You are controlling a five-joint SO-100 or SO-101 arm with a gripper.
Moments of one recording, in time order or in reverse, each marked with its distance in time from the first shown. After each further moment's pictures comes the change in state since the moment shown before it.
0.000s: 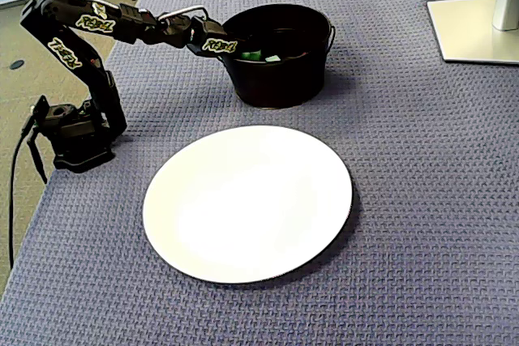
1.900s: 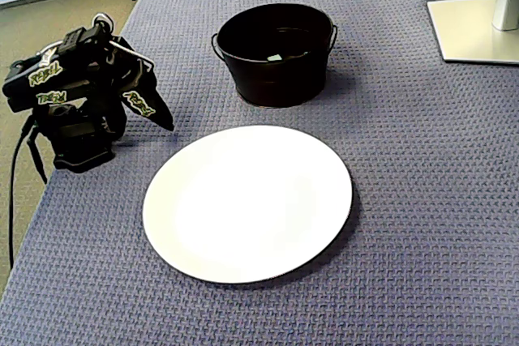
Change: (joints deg) arm 17.0 67.0 19.0 93.4 -0.9
